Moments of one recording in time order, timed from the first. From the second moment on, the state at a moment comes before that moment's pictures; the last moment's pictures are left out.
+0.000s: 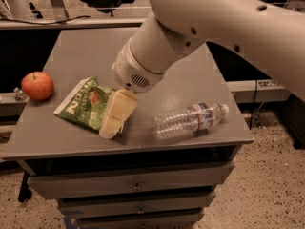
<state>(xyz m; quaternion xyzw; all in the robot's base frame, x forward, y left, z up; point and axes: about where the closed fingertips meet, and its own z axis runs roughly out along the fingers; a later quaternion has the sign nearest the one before) 0.465 0.084 0.908 -0.68 0.67 0.17 0.26</state>
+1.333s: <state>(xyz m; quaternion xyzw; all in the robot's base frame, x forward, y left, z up) 0.510 0.135 0.864 -0.67 0.66 0.17 0.28</state>
